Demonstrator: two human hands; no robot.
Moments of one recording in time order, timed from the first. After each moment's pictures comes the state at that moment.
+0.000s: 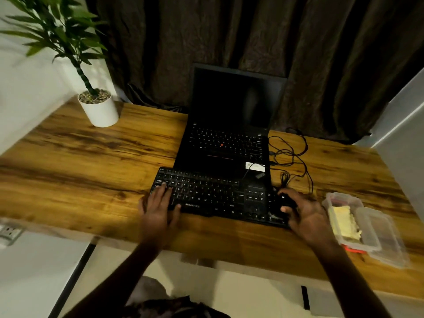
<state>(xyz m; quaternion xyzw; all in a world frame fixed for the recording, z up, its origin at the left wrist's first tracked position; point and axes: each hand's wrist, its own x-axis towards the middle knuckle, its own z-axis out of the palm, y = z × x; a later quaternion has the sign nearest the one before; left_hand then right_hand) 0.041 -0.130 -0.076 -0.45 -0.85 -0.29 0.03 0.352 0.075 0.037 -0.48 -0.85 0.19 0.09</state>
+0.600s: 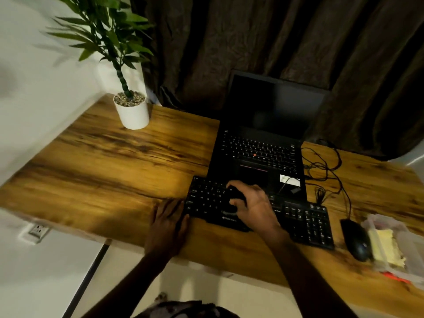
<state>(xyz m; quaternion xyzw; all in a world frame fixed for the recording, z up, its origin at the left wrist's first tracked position) -0.025 -0.176 -0.081 -0.46 -0.85 -0.24 0.00 0.142 0.013 0.022 -0.33 -0.89 0.29 0.11</state>
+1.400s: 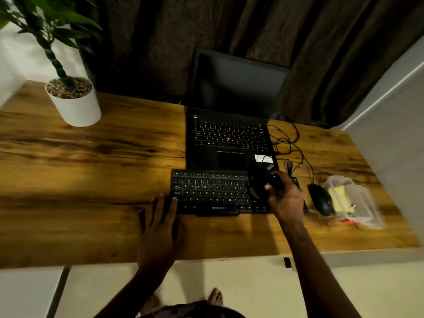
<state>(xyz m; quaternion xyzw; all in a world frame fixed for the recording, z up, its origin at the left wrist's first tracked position) -0.029 -0.182 -0.079 -0.51 -0.82 -0.23 -0.07 0.210 0.014 0.019 -0.57 -0.73 0.19 0.32</state>
